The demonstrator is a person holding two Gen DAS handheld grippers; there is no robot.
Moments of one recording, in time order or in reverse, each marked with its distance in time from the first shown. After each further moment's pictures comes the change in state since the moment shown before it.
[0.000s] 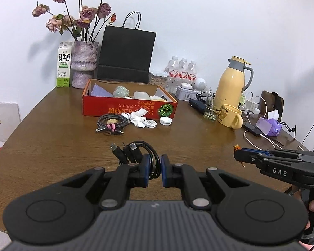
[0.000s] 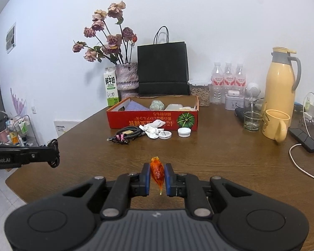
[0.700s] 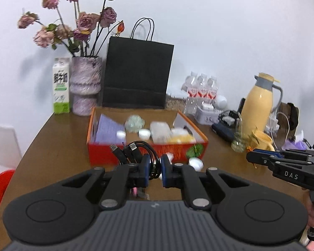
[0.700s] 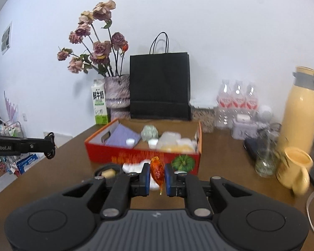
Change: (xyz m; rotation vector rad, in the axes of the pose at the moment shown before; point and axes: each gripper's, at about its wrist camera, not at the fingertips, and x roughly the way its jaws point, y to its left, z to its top) left arm 0.124 0.067 0.124 0.033 -0.030 0.016; right arm 0.136 -0.023 0.104 -0.043 -0.049 -0.002
